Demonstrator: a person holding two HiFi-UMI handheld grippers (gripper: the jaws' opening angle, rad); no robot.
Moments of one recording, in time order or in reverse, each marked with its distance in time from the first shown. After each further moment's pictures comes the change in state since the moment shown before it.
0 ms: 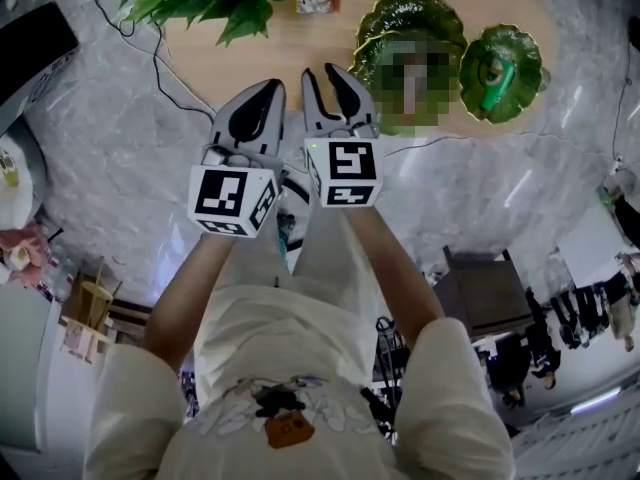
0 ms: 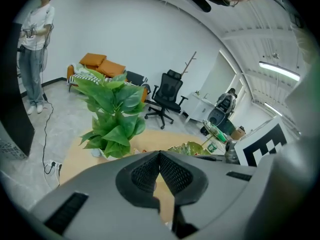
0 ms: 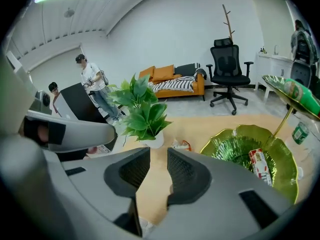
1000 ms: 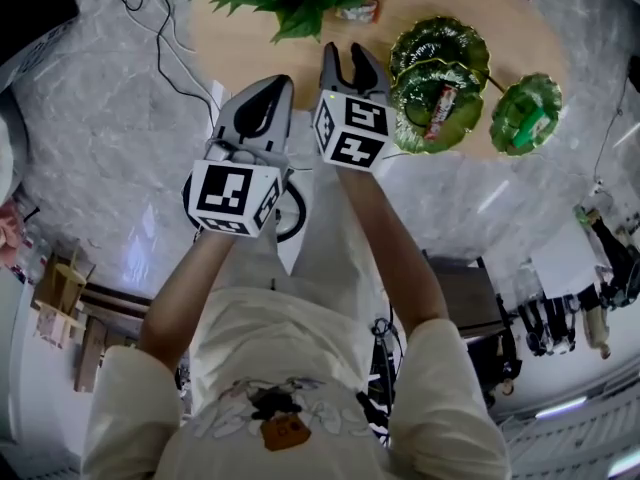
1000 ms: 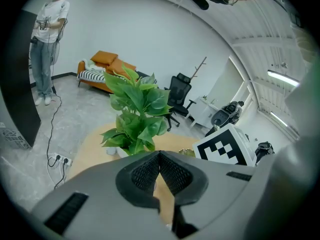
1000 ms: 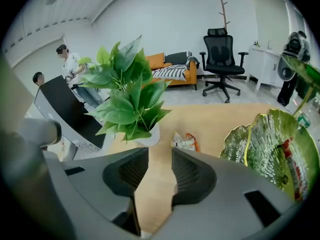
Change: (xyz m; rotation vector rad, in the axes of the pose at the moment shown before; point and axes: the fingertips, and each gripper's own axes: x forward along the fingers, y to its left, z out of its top) left arm -0.013 0.064 -0.002 -0.093 -0.020 0.038; right arm 0.086 -0.001 -0.015 0.072 0.108 -0.126
